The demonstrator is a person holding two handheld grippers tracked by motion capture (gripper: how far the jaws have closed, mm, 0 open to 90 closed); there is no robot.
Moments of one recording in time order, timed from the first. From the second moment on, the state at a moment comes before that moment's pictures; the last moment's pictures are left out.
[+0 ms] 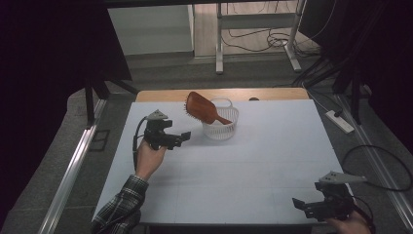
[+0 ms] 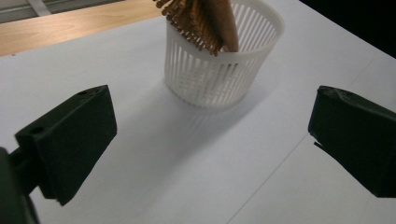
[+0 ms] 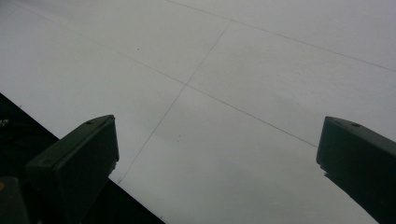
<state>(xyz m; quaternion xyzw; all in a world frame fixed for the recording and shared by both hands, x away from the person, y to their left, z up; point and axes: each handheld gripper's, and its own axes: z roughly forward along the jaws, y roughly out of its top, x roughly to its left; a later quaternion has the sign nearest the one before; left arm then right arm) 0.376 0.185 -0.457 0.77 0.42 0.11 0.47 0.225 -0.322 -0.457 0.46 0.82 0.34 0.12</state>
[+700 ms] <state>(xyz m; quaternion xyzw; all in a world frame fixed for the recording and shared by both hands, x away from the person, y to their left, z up) 0.358 0.192 -0.466 0.78 0.41 0.10 0.47 0.224 -0.322 -0.457 0.46 0.82 0.33 0.12</state>
